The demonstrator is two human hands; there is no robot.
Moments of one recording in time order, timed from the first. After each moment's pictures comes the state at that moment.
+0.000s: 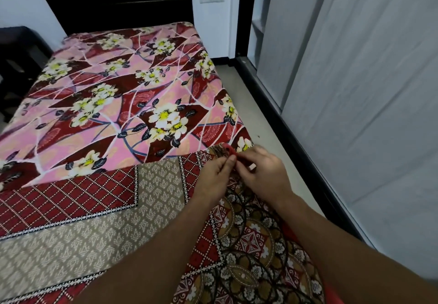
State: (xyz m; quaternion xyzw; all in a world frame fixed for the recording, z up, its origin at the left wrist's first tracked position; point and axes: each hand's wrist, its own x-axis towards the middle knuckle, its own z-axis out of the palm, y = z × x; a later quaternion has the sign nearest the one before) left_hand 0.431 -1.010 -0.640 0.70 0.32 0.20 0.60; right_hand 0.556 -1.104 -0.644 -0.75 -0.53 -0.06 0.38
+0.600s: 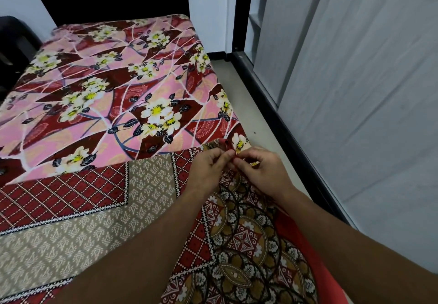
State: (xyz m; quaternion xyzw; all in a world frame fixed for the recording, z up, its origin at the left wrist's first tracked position) left_hand 0.442 -1.001 -0.645 0.72 0.32 0.23 0.57; right_hand 0.580 -1.113 -0.649 -0.74 -0.51 0.09 0.43
